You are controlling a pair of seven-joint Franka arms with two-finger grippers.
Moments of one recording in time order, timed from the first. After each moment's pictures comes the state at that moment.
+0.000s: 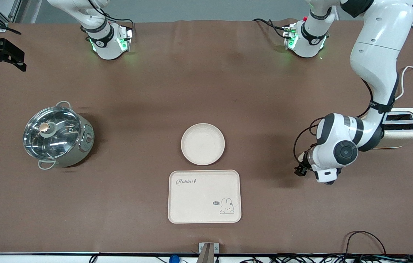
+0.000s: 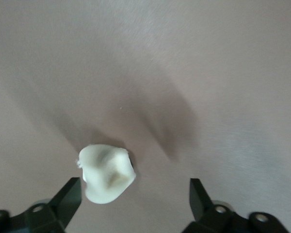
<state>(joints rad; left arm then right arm) 0.00 0.68 -0.22 -1.64 0.15 2.20 -1.23 -0.01 -0.06 0.07 -1.45 -0.08 1.31 -0.06</state>
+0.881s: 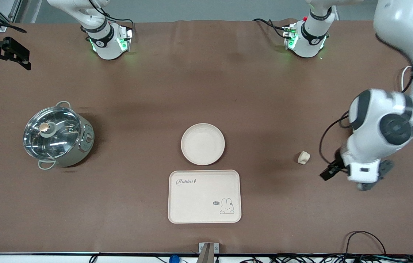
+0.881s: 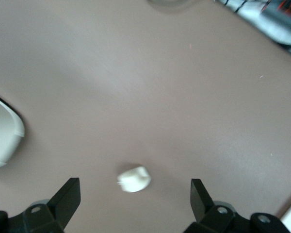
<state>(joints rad) 0.04 0.41 -0.22 -1.49 0.20 1.95 -0.82 0.01 -0.06 0.07 -1.45 -0.08 1.30 -0.05</state>
